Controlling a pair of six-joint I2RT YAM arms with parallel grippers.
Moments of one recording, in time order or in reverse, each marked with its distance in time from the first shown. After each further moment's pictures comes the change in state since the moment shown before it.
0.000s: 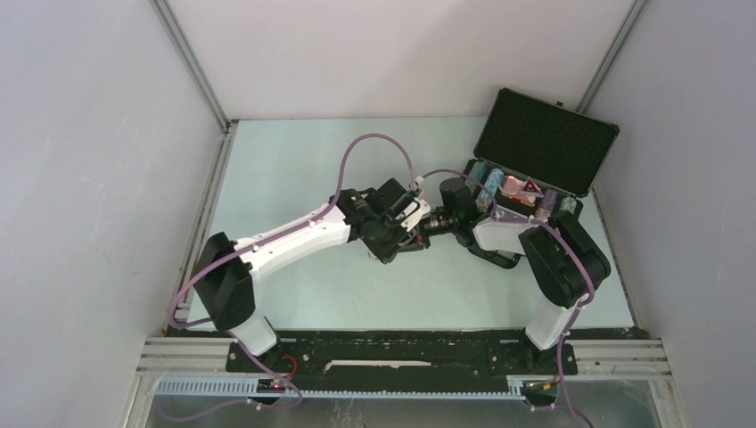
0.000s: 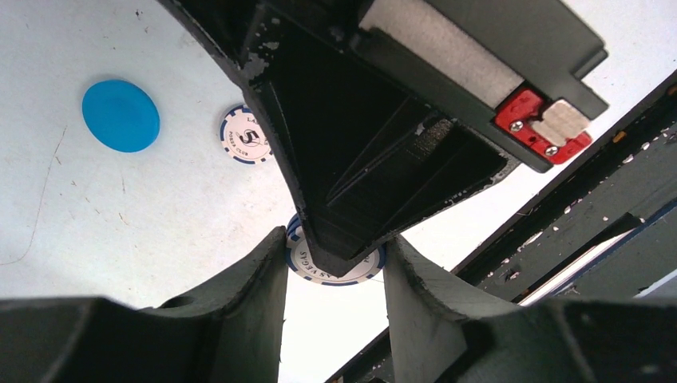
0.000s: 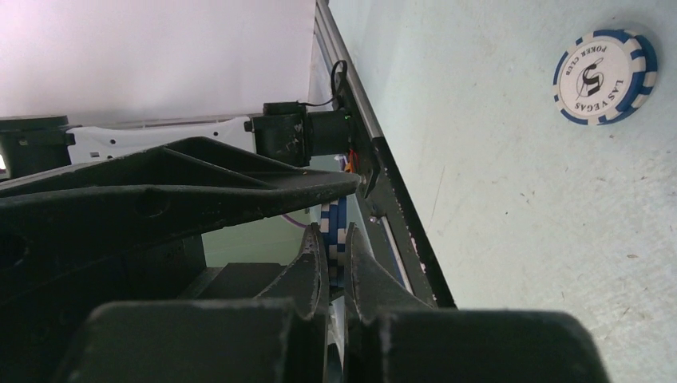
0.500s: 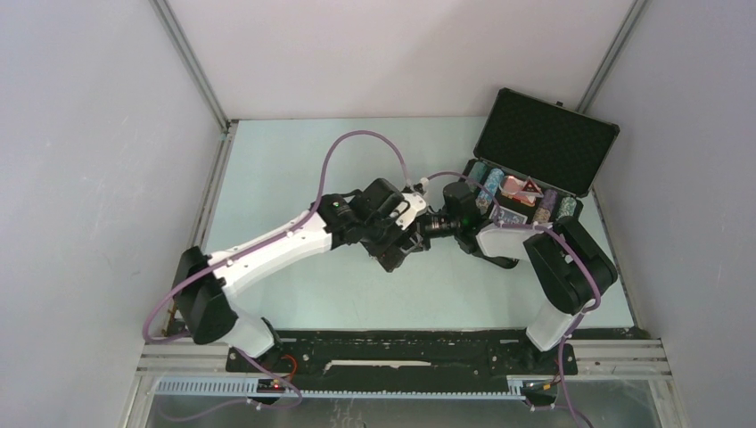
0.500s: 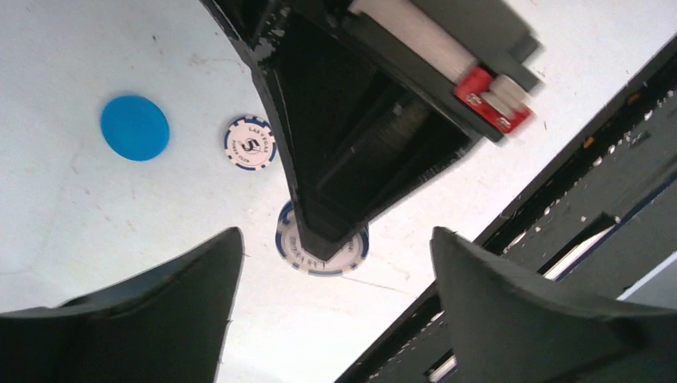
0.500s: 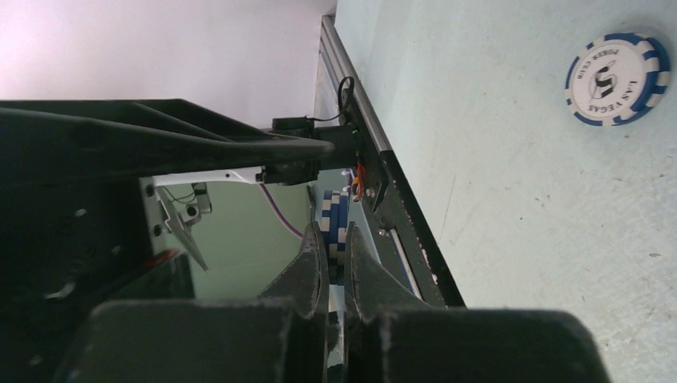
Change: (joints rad) left arm -0.010 -0.100 -0.043 0.047 0.013 0.002; right arm 0.013 -0.050 -0.055 0.079 0.066 0.082
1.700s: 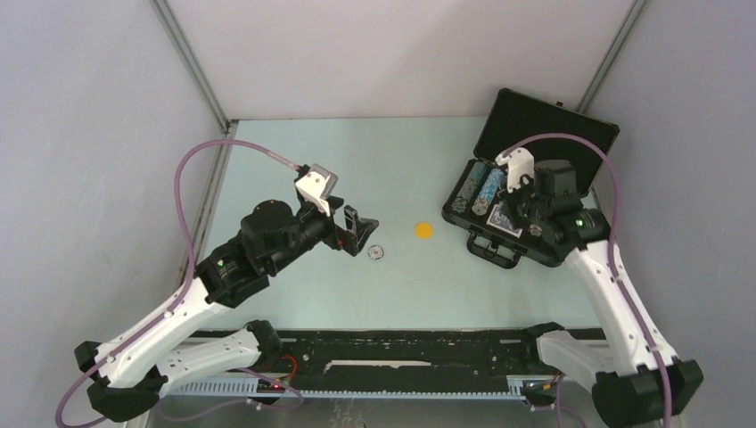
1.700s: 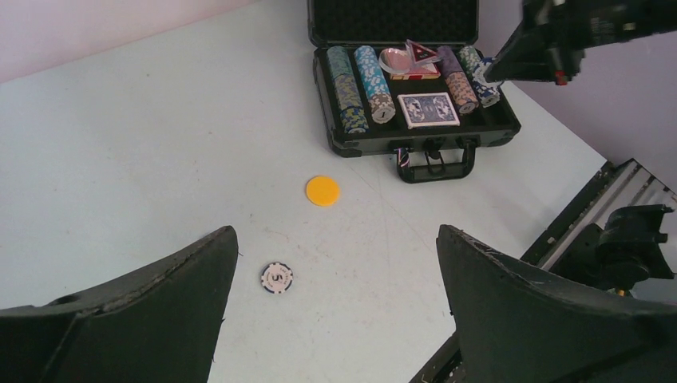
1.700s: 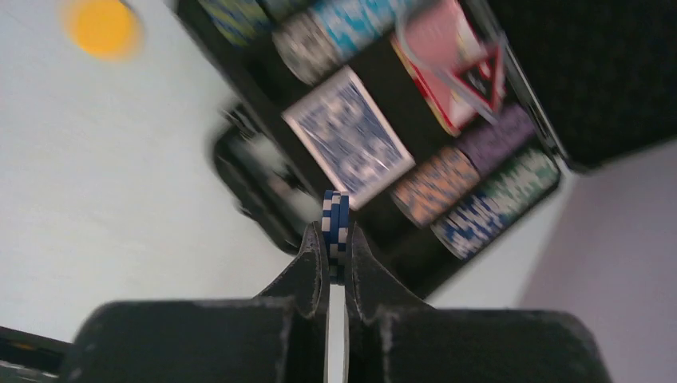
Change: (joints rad) left arm 0.013 -0.704 -0.283 0.428 -0.177 -0.212; right arm -0.345 -0.668 0.305 -1.259 0.912 -1.356
